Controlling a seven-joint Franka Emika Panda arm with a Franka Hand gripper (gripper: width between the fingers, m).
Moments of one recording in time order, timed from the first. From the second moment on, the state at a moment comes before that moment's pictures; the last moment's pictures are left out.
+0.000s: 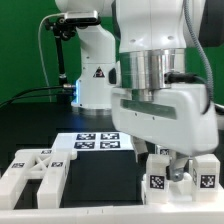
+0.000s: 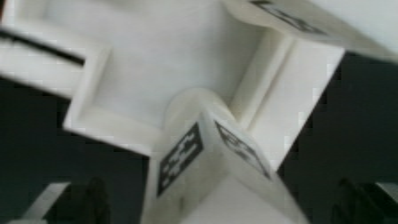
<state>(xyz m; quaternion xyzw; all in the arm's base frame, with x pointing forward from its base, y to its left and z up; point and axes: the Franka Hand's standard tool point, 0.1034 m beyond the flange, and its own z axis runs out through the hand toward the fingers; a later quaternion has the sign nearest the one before) 0.645 0.054 0.071 -0.87 0.48 -0.05 0.05</state>
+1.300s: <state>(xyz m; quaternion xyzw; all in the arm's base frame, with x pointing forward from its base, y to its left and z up) 0.646 0.049 0.069 -0.93 0.36 -0.06 0.03</state>
